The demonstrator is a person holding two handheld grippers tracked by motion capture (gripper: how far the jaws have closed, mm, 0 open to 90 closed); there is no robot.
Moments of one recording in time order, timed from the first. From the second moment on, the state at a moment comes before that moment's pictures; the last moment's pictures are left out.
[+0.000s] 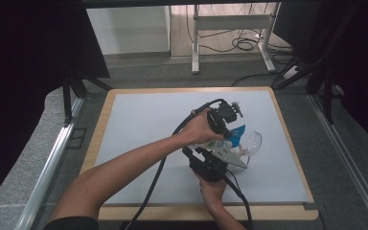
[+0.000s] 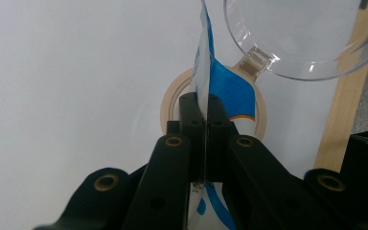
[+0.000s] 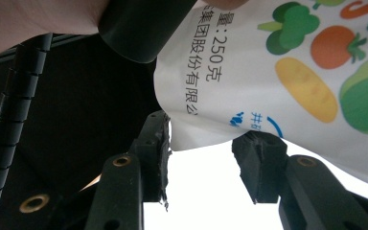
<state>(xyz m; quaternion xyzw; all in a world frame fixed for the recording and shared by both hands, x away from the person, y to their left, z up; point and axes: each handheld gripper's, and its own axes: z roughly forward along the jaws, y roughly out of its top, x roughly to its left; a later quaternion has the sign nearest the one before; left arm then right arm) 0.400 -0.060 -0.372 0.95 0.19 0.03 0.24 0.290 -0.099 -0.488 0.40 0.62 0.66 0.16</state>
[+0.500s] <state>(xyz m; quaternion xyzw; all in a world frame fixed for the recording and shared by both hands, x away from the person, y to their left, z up) 0.401 -0.058 -0.371 0.95 0.20 0.03 0.24 0.290 -0.099 -0.488 0.40 0.62 0.66 0.16</state>
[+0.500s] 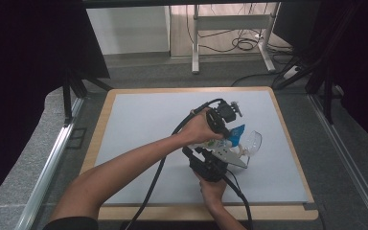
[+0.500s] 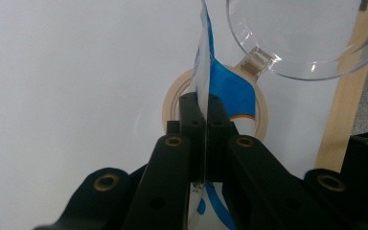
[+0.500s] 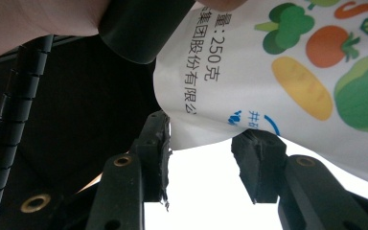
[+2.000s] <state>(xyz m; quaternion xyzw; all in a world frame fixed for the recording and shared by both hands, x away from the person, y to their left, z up) 0.402 -0.055 -0.371 0.95 0.19 0.03 0.25 0.288 -0.097 -0.488 0.40 0.61 0.66 0.17</state>
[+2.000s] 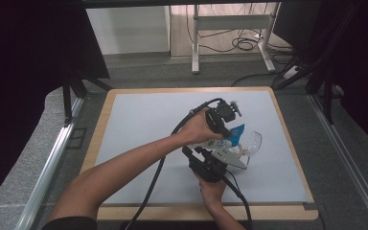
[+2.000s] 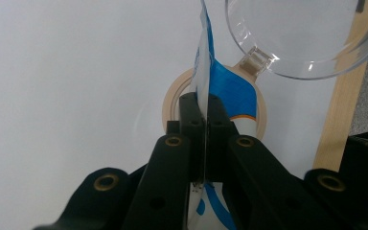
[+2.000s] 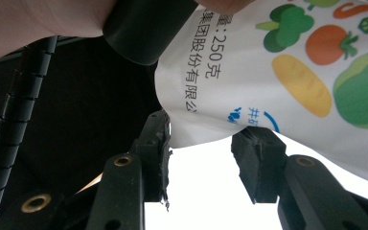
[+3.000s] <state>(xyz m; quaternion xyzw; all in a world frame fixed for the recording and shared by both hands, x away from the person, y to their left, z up) 0.402 -0.054 -0.377 0.94 0.20 0.02 0.26 0.290 -0.102 -0.494 0.40 0.62 0.65 0.17</state>
